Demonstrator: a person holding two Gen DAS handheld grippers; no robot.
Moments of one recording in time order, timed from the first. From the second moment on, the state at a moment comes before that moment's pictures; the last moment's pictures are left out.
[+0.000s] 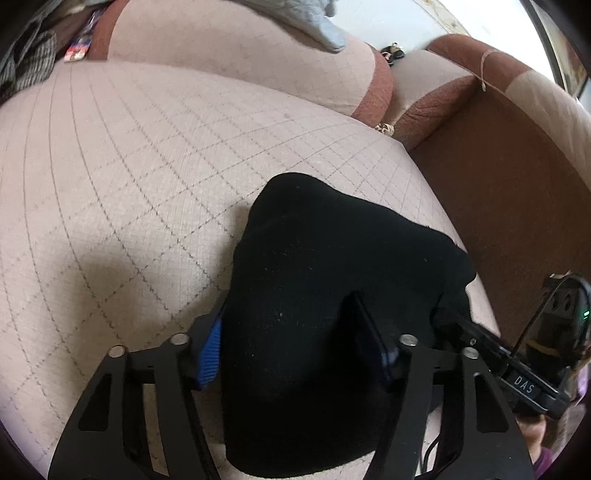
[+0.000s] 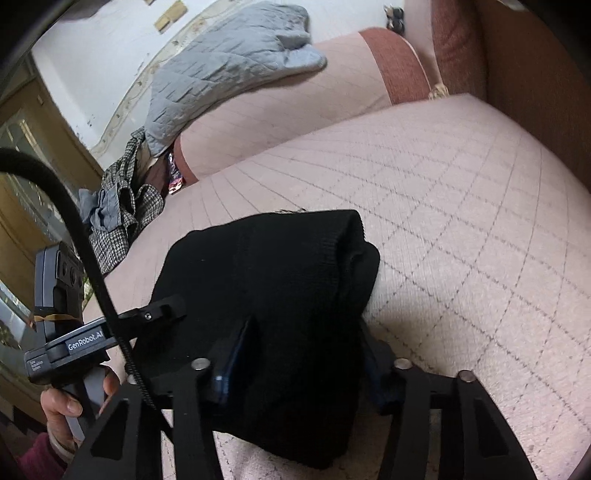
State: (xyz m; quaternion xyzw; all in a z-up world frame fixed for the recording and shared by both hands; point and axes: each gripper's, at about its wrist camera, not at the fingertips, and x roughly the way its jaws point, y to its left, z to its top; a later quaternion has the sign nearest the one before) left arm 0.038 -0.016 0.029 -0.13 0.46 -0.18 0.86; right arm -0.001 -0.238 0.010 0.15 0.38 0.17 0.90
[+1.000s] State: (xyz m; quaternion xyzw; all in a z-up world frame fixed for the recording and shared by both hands) left arm 0.073 0.140 0.039 -0.17 0.44 -0.05 0.88; right arm 0.064 -0.101 0.030 0.04 0.39 0.19 0.90
